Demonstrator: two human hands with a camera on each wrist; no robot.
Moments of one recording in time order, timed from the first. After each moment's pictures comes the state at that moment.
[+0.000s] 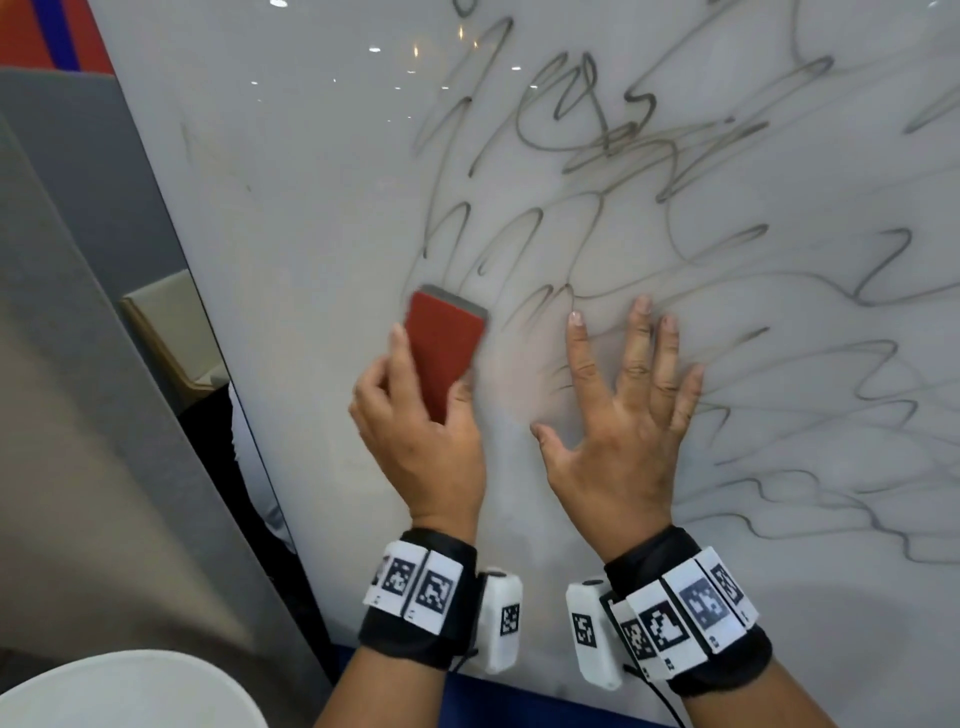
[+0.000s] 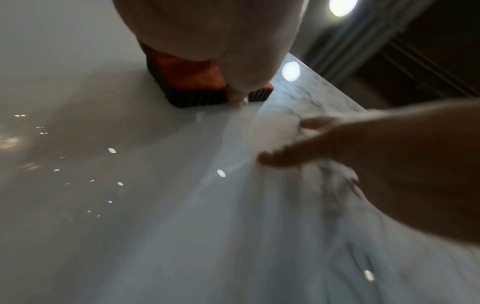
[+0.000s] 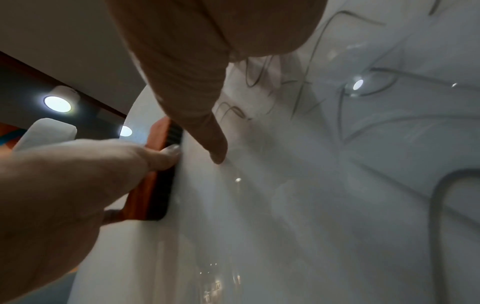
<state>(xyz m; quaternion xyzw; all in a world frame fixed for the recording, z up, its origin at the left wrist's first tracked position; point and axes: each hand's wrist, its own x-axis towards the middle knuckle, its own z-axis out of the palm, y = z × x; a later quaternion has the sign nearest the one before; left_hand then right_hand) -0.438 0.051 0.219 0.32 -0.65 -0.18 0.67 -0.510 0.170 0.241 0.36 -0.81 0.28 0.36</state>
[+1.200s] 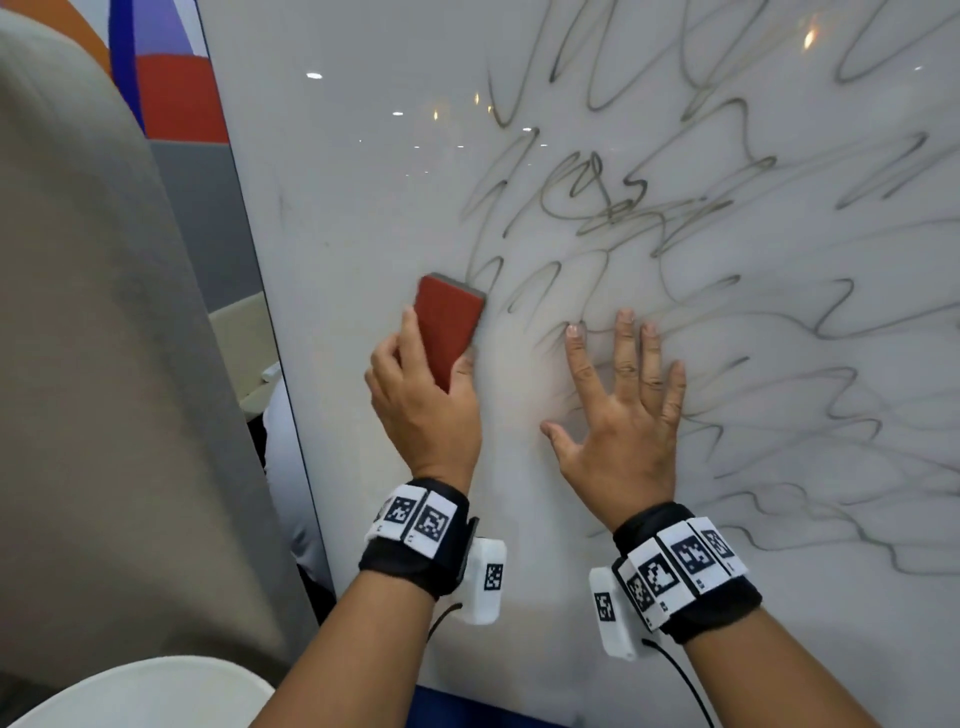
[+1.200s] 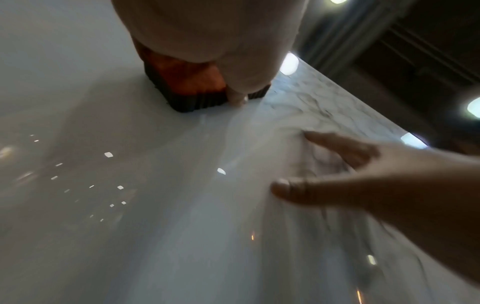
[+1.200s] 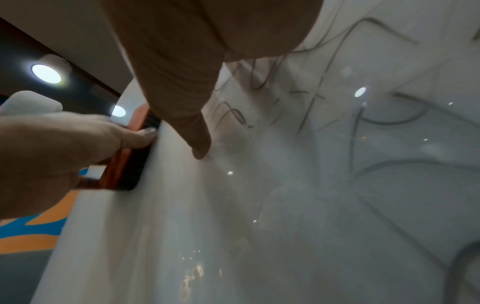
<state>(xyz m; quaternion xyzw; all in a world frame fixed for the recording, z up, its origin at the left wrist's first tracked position) -0.420 0.029 0.266 0.33 -0.67 -0.15 0.65 -0.510 0.166 0.257 0.37 -0.81 0.23 0.39</state>
